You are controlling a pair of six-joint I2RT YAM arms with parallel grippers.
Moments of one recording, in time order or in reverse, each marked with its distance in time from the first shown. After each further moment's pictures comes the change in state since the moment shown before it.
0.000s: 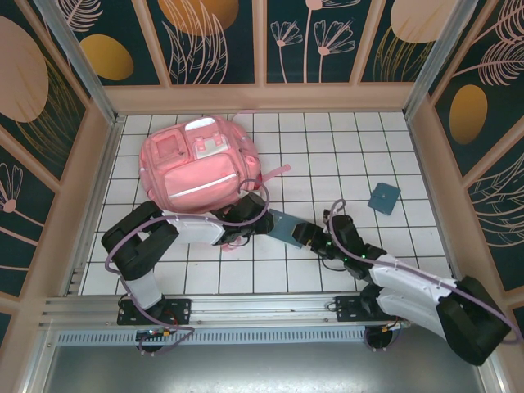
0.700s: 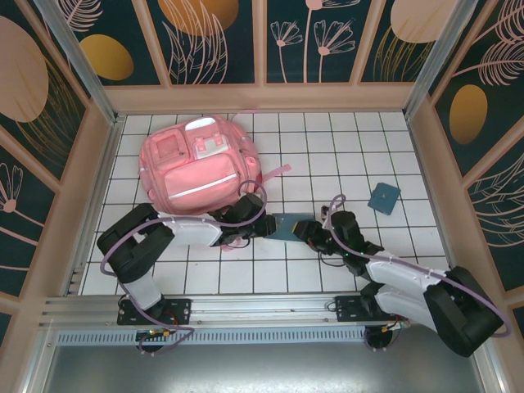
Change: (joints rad) left arm -0.003 -0.045 -0.018 -0.017 0.091 -0.041; right arm -0.065 0.093 -0.007 0.157 -0.126 0.020
